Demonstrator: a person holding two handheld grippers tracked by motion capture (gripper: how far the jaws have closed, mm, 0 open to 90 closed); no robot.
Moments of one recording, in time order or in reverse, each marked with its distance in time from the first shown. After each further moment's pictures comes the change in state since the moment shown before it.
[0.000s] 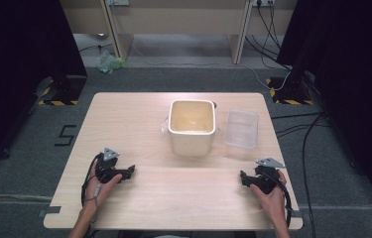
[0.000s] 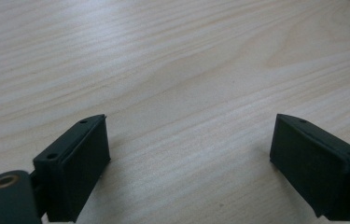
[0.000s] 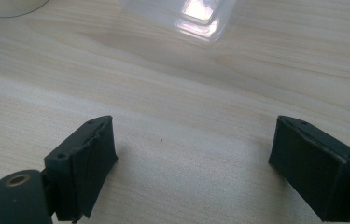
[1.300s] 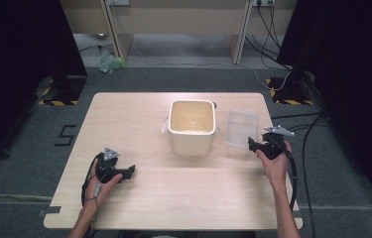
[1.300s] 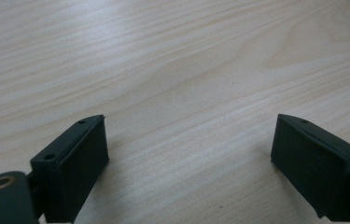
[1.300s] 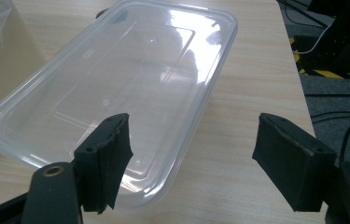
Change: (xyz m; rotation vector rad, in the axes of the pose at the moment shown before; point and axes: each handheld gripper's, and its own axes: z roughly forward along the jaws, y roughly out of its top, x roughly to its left) left arm 0.000 0.001 0.001 0.001 0.000 -0.001; right arm -0.036 0.088 0.012 -0.108 -0.053 0.086
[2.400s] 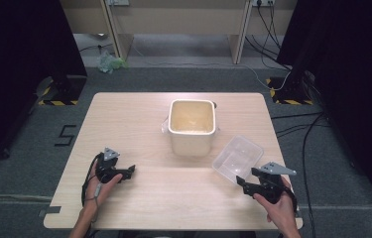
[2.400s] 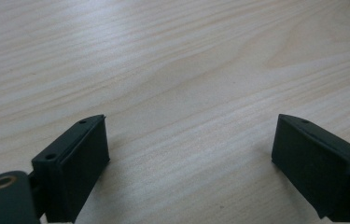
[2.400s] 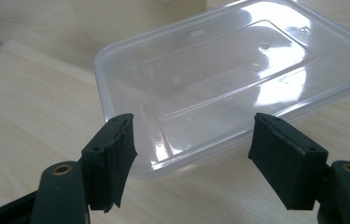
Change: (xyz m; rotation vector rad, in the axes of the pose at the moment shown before) left arm 0.000 0.000 0.000 0.001 0.003 0.002; right arm 0.048 -0.074 -0.089 0.026 0.328 -0.141
